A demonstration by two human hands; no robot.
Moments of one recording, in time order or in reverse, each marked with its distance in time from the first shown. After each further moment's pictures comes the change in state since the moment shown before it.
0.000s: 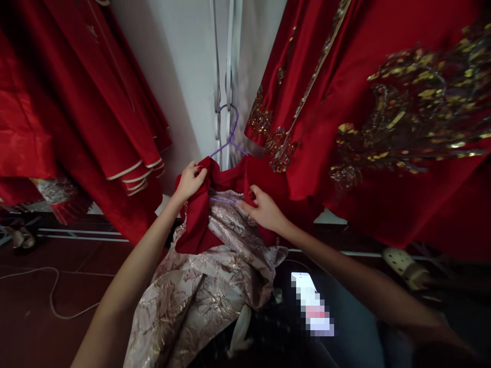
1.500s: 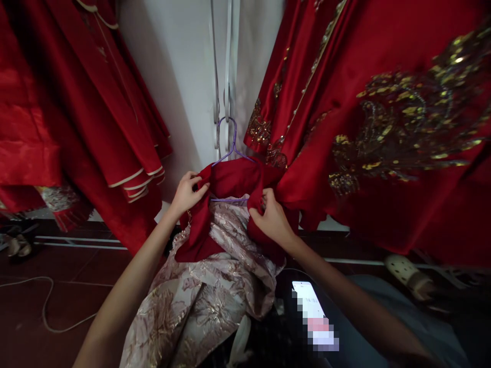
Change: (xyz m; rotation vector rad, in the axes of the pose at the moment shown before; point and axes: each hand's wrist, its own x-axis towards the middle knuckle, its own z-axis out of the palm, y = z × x) left_hand -0.021 0.013 -0.015 0.210 -0.026 0.124; right_hand -0.012 0.004 -0.011 -0.033 0.224 -0.057
